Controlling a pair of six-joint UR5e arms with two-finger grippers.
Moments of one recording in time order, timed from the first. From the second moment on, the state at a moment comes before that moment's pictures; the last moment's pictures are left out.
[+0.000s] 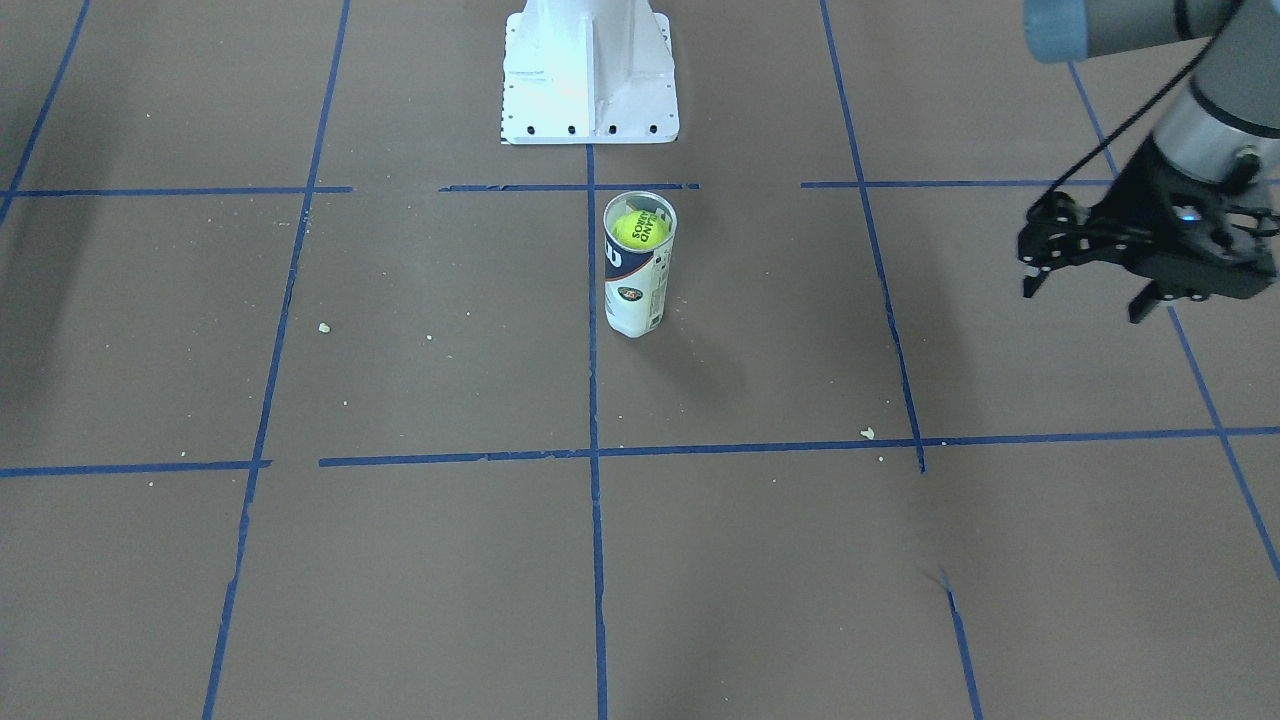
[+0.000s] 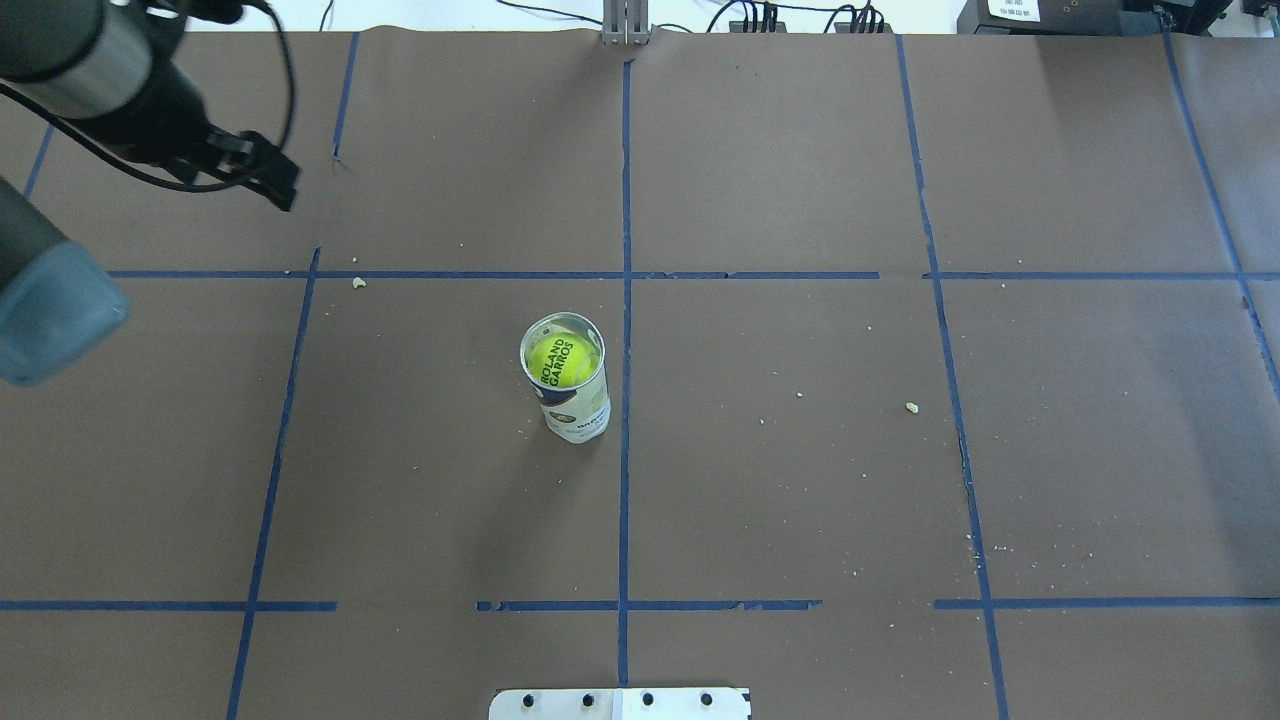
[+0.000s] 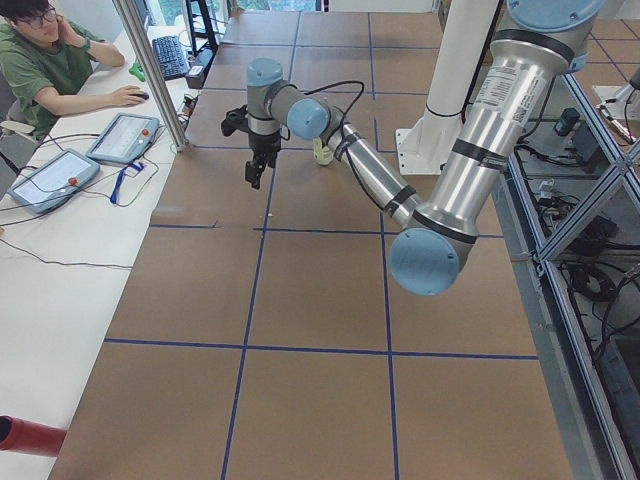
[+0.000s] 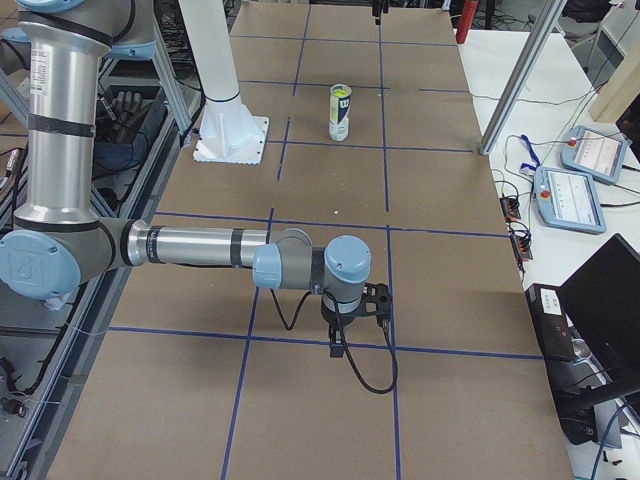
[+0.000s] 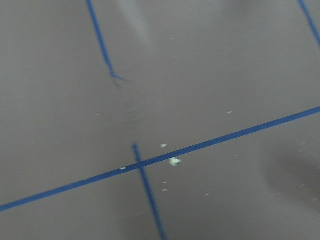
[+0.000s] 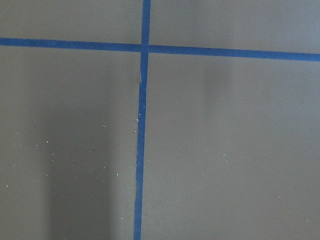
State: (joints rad) left arm -1.21 -1.88 -1.93 -1.38 -2.19 -0.21; right arm 1.54 -1.71 1.70 -1.58 2.29 -0.01
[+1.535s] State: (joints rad) left arm -1.61 -1.48 -1.74 -1.41 -2.38 0.22; right arm 1.54 -1.71 1.70 -1.58 2.29 -0.01
